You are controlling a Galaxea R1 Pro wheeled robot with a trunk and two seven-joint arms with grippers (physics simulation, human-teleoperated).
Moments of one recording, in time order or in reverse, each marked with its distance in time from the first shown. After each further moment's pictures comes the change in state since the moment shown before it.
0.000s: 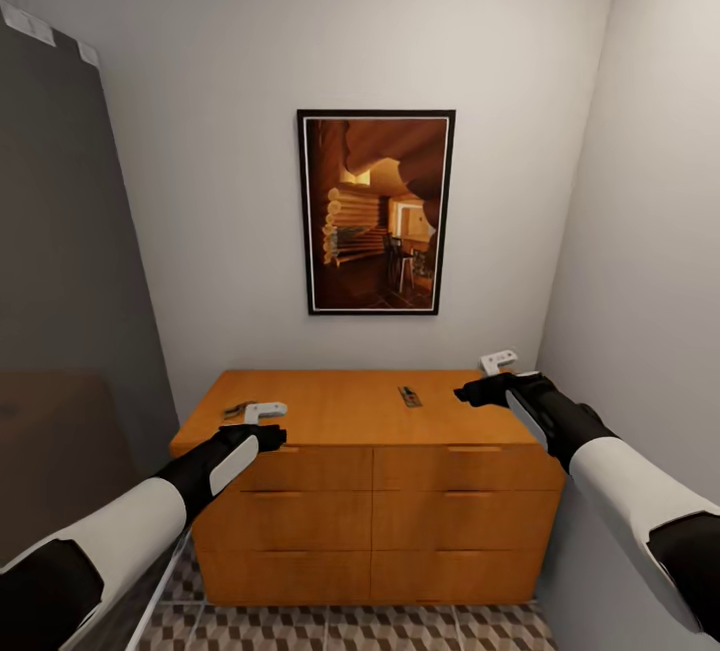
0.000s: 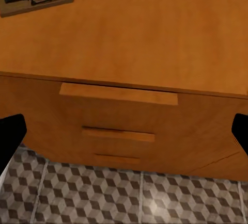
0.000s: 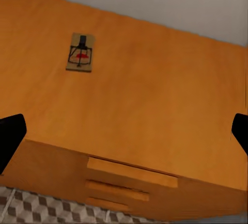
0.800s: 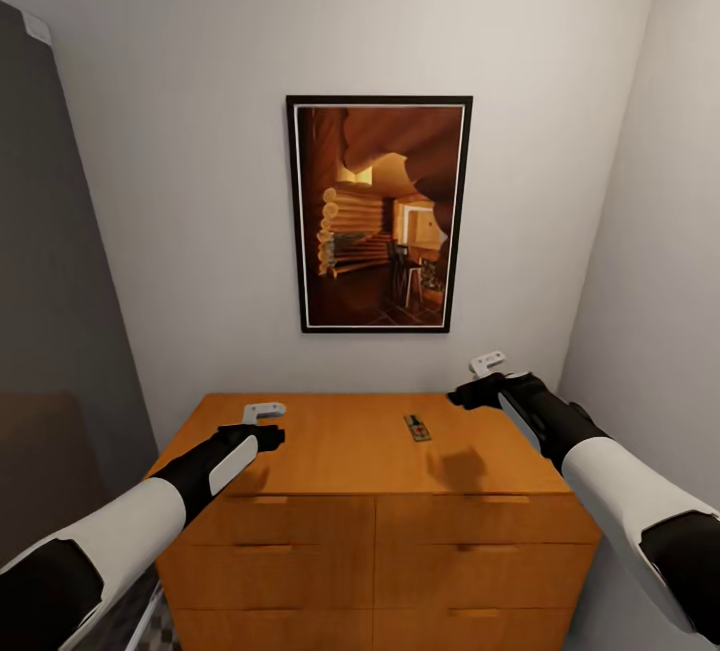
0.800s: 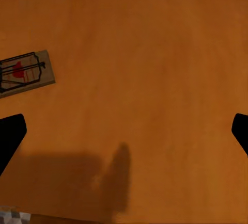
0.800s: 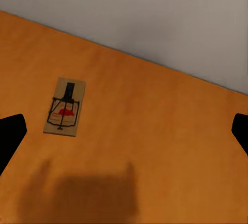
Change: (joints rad) left arm 0.000 0.001 0.004 0.002 0.000 0.001 0.013; right arm 0.000 0.022 0.017 0.001 0.066 -0.003 0.039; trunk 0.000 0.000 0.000
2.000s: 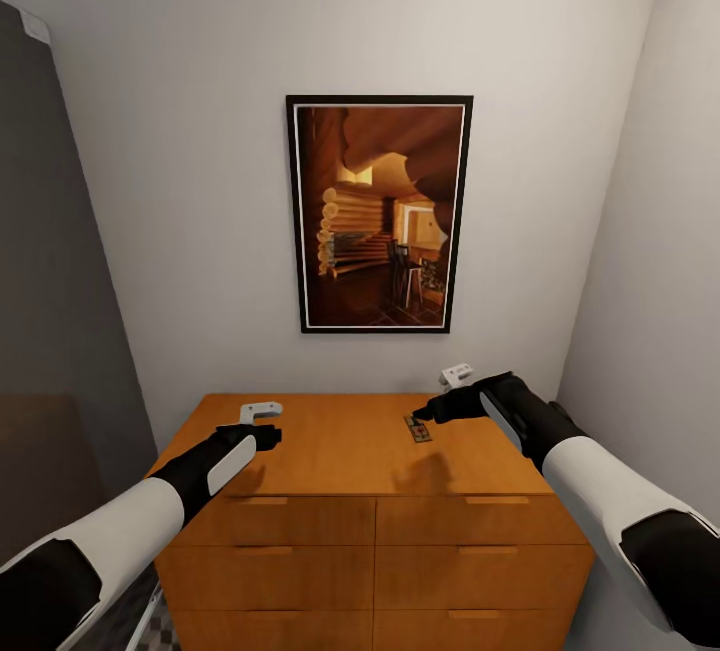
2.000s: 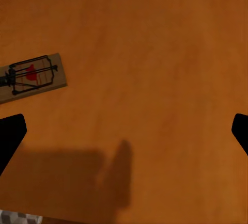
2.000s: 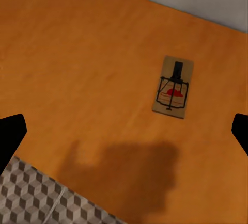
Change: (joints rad) left arm 0.000 0.005 0.000 0.000 0.000 -0.006 0.026; right arm 0.000 0.062 -0.007 -0.002 -0.002 0.129 0.256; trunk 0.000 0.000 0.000
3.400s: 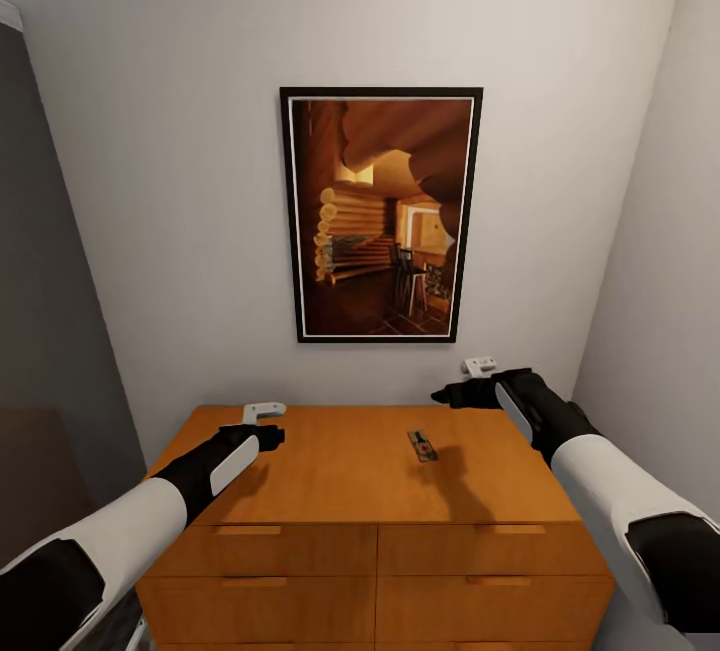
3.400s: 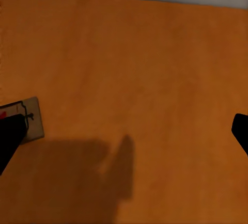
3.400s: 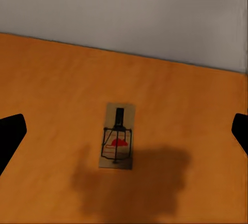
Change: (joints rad) left arm 0.000 -0.009 -0.003 0.000 0.000 0.002 0.000; right arm 0.000 -0.009 -0.181 0.002 -0.005 0.006 -0.138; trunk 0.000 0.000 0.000
